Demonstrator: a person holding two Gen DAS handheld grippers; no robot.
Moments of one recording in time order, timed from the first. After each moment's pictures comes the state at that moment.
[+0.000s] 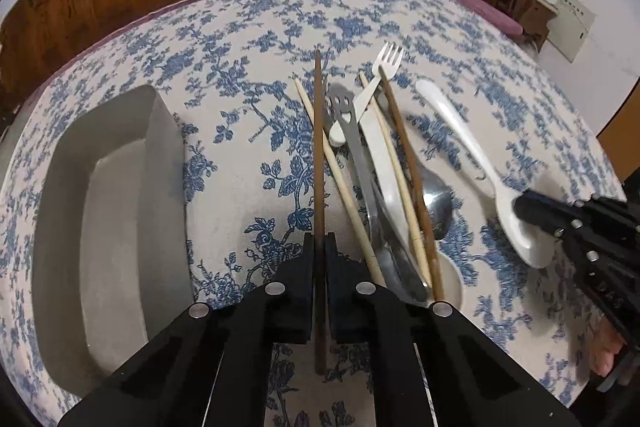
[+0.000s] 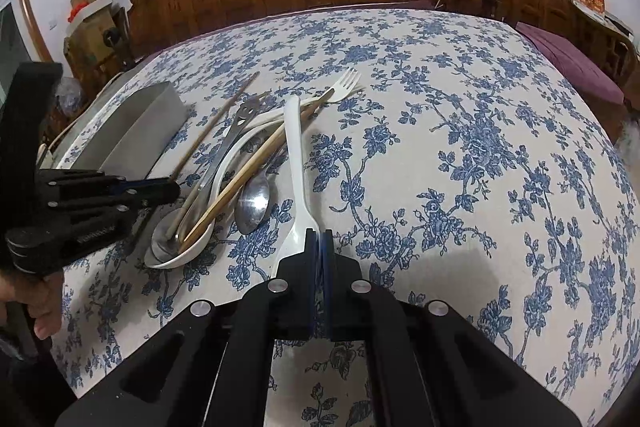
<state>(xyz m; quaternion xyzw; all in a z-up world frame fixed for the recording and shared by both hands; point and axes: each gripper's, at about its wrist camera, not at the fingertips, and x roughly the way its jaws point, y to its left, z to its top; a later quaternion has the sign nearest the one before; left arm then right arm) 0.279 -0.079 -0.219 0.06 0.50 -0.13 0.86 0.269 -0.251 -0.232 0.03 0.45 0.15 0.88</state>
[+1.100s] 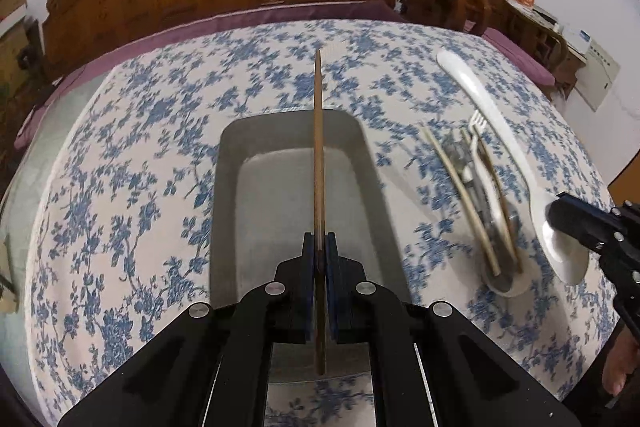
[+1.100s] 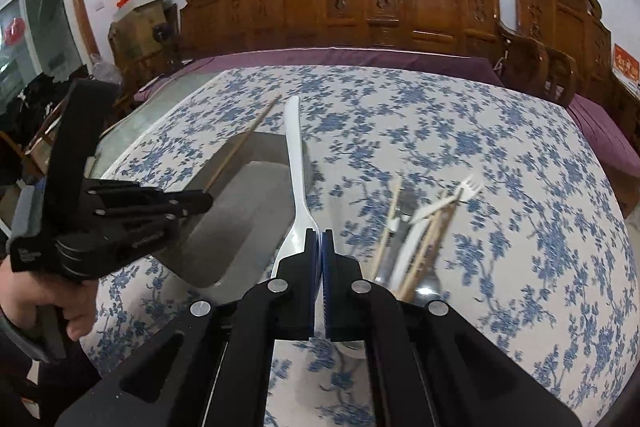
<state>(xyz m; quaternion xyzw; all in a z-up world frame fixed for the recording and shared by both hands) 0.272 0.051 -0.168 0.03 0.47 -0.06 0.88 0.265 -0.110 -0.146 -0.02 0.40 0.21 0.89</state>
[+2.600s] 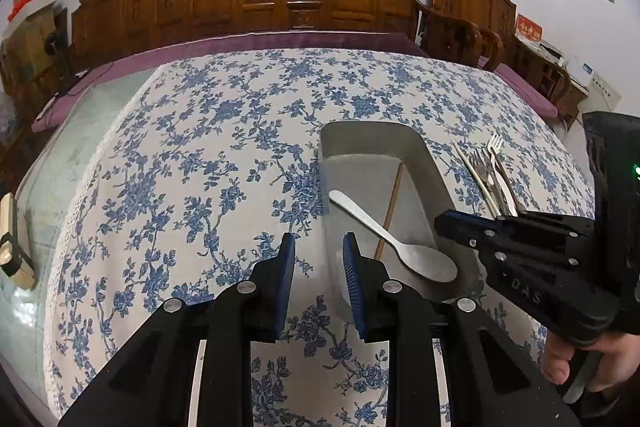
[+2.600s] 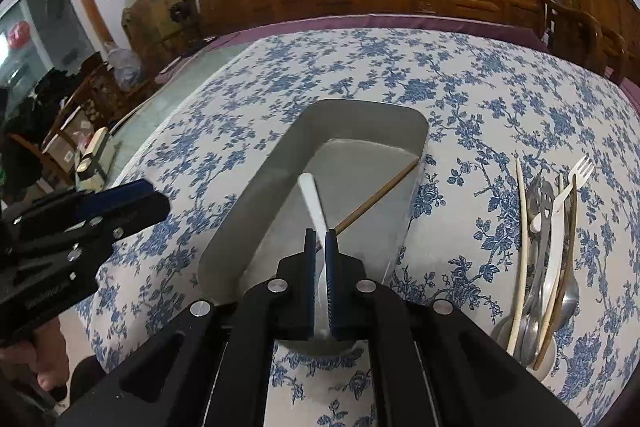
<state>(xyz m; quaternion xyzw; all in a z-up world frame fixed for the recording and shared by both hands) 0.218 0.133 -0.140 0.00 0.42 -0.05 0.91 0.285 -0.007 -0.185 0.00 0.44 0.25 0.86</state>
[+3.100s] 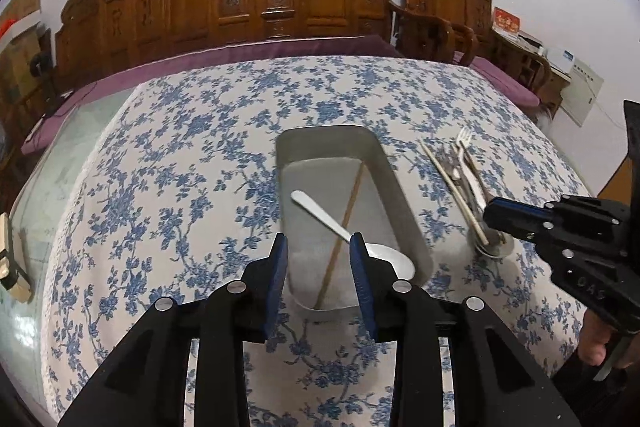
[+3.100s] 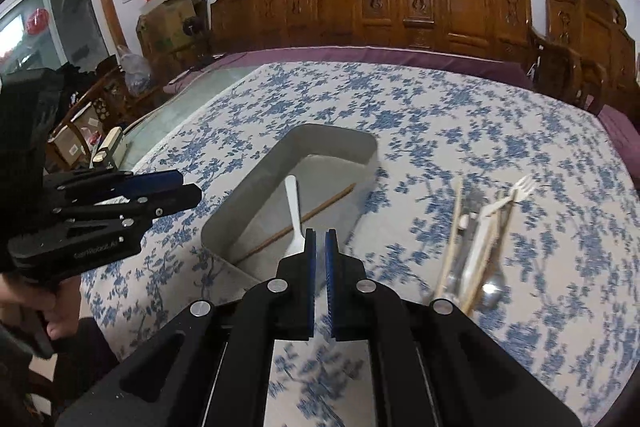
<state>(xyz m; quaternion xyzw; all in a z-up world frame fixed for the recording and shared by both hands) 0.202 0.097 -0.130 0.02 0.41 -0.08 0.91 0.237 -0.071 -0.144 -0.02 0.39 0.26 0.88</state>
